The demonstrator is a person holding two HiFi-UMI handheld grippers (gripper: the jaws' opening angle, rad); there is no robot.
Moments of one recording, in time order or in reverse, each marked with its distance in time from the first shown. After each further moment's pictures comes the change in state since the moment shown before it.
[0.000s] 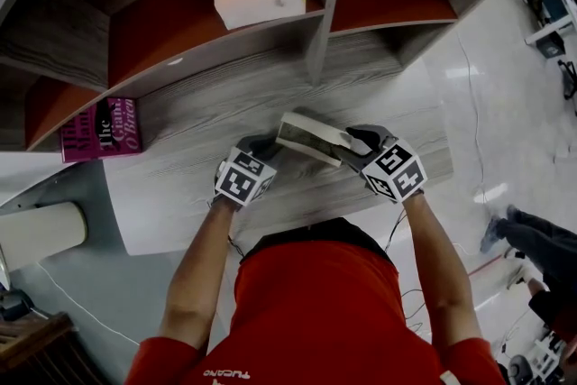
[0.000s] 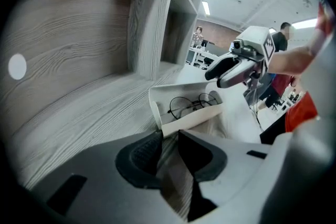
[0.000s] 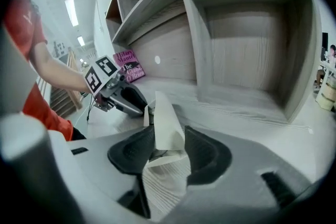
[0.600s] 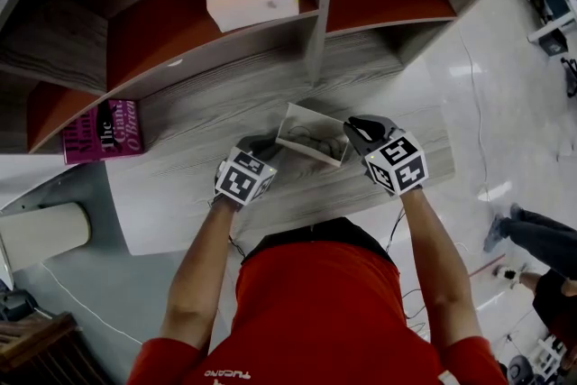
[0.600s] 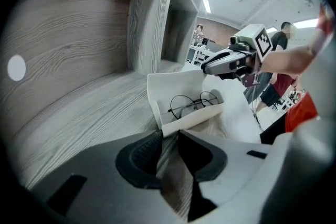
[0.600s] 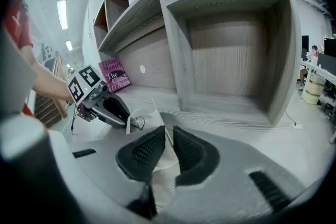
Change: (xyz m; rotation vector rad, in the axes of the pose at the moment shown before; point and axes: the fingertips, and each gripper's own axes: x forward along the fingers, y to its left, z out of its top) left arm 0.000 0.001 0.000 -0.002 0.022 0.006; right arm -0.006 -0.037 0.017 0.064 -0.095 -0.136
